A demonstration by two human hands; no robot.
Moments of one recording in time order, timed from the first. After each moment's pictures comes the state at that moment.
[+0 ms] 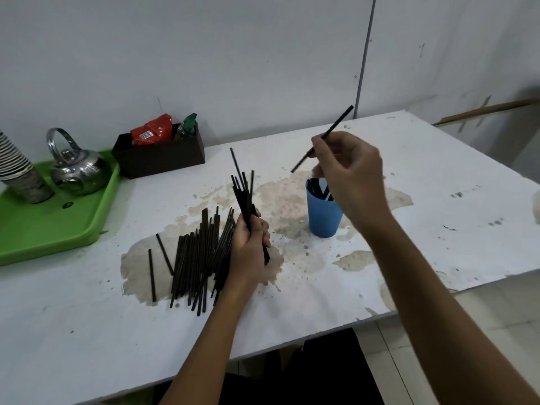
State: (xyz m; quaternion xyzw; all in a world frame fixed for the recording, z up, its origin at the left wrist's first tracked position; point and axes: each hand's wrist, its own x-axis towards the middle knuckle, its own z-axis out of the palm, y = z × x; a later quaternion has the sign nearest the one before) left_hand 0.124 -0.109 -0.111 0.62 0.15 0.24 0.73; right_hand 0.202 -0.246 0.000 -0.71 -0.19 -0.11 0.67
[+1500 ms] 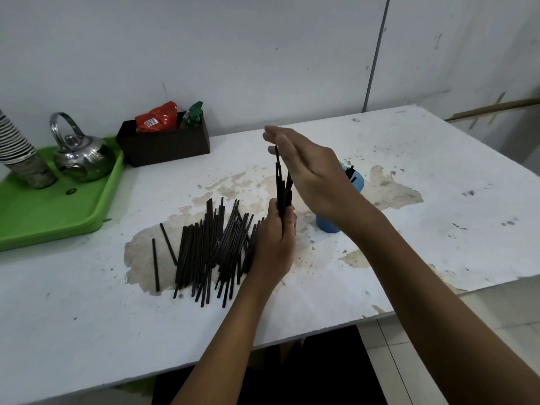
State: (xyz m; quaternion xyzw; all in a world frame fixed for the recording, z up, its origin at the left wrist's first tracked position) left_hand 0.137 -0.128 -0.121 0.79 0.08 0.25 0.55; right_hand 0.194 -0.208 -0.006 -0.74 -0.39 -0.02 0.55
